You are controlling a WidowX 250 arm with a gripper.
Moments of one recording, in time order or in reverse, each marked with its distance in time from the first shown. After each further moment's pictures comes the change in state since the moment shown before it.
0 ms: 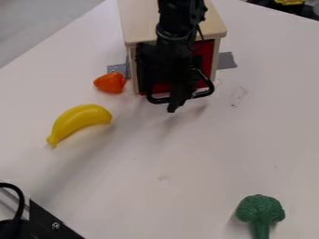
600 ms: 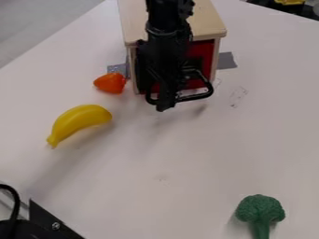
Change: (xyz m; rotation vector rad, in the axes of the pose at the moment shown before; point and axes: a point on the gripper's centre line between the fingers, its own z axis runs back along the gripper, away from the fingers) arm -0.001 0.014 0.000 -0.072 -0.009 -0.229
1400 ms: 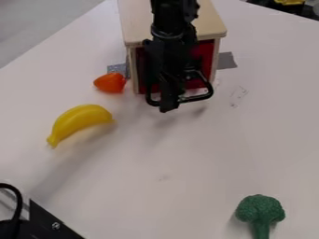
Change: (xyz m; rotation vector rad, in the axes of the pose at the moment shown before) arm 0.010 -0.023 -0.006 0.026 -0.012 -0.085
